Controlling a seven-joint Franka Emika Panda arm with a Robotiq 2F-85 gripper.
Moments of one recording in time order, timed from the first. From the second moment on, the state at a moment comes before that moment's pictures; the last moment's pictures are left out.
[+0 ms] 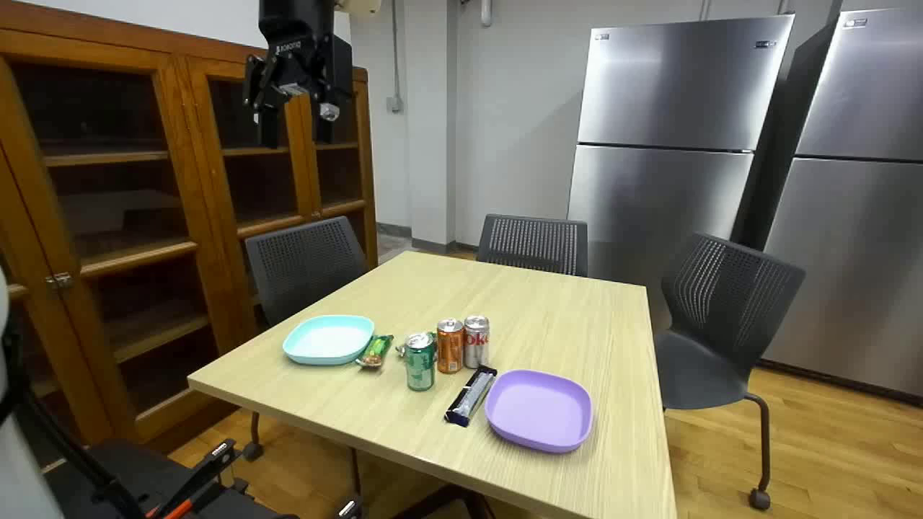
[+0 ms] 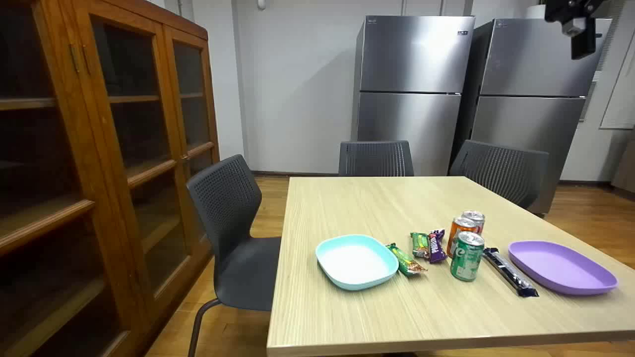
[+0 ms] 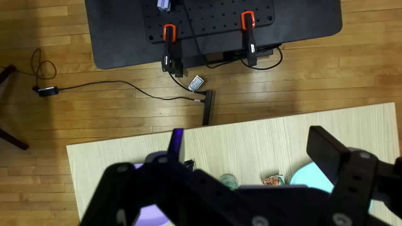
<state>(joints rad) 0.01 -0.47 0.07 -2.28 -0.03 1.52 0.15</state>
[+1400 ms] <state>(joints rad) 0.01 -0.42 0.06 -2.34 -0.02 1.69 0.16</state>
